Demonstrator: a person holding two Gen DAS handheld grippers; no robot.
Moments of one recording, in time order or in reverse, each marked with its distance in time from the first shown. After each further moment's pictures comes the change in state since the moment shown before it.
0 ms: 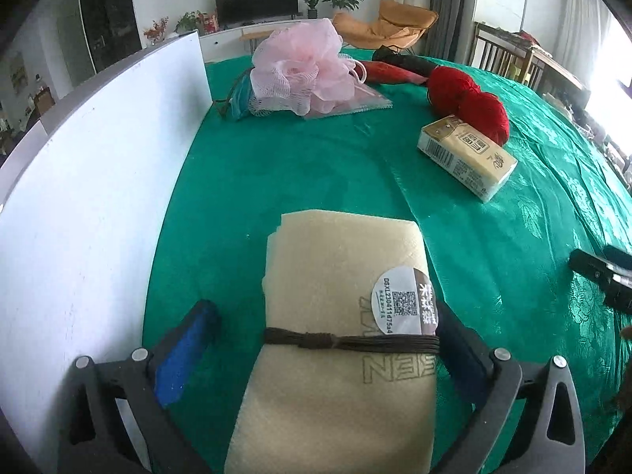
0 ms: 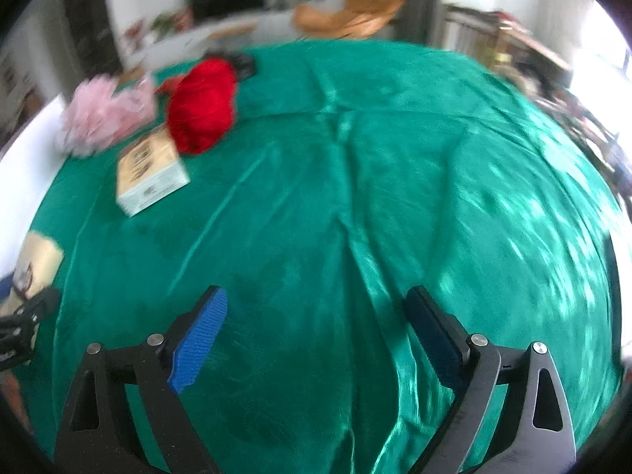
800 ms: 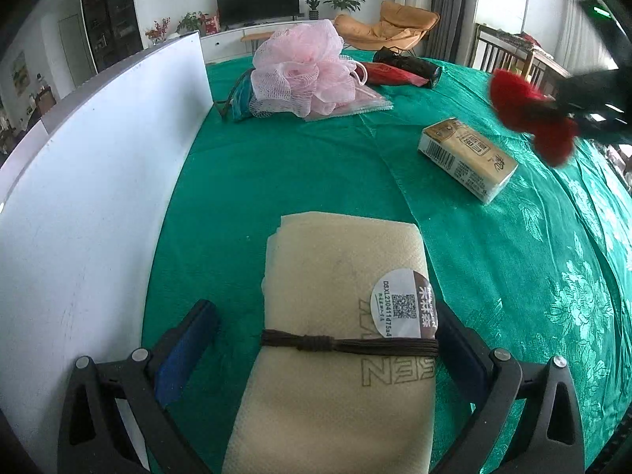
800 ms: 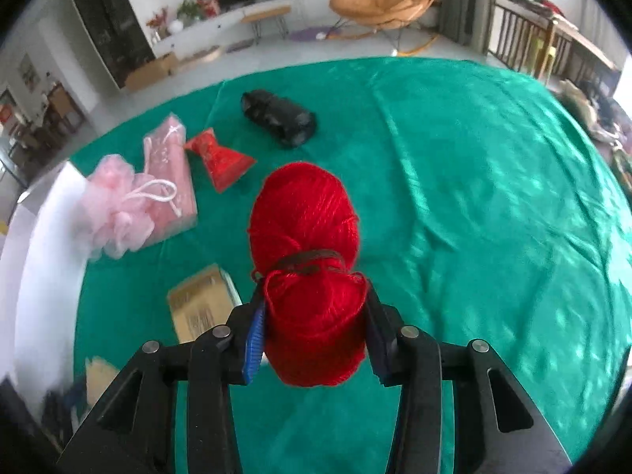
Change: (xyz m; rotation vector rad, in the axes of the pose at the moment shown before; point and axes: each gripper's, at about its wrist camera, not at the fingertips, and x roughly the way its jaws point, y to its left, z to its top) left arm 0.001 0.000 0.000 -0.003 -0.003 0.002; right arm 0.004 0.016 0.124 0.023 0.036 0.138
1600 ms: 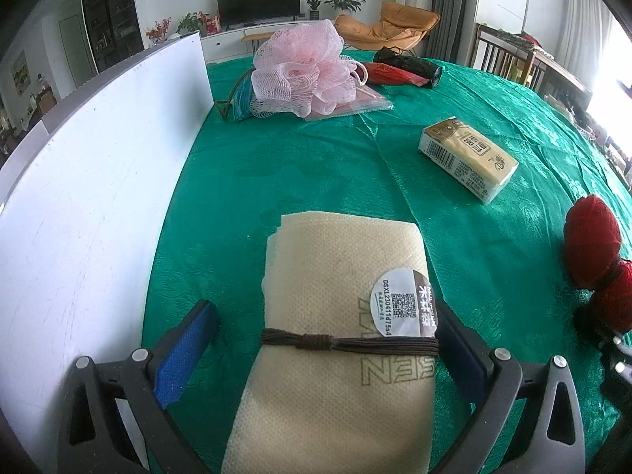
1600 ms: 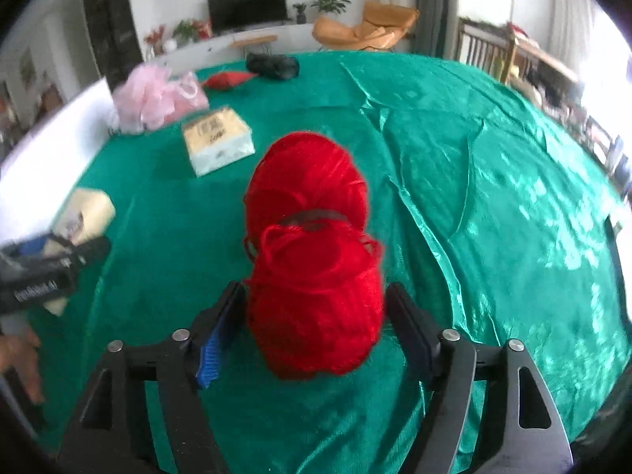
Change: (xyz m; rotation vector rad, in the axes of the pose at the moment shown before) left arm 0.001 0.000 0.000 0.000 0.000 0.000; right arm -0.027 0.015 -0.174 -0.051 -0.146 -0.137
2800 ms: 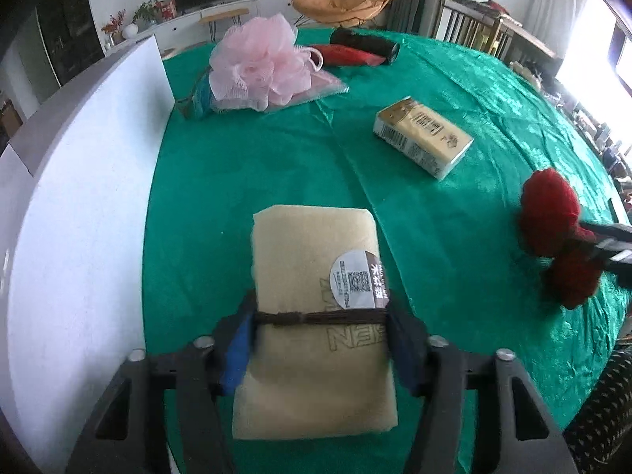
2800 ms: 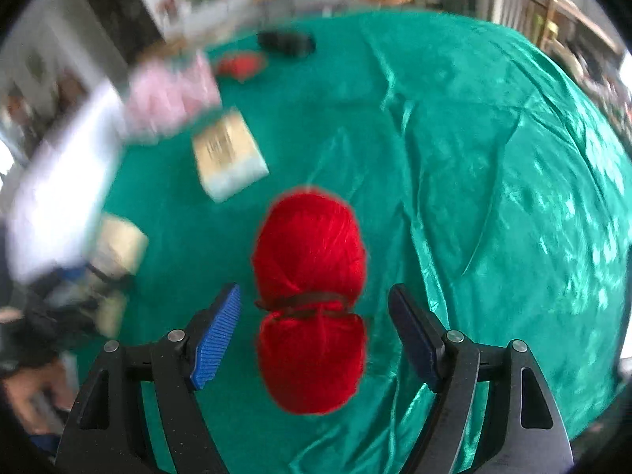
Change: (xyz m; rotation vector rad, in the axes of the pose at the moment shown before) left arm -0.022 -0.002 0.013 0.095 0.113 -0.124; right arm 0.015 -0.015 0.059 -0.006 0.284 0.142
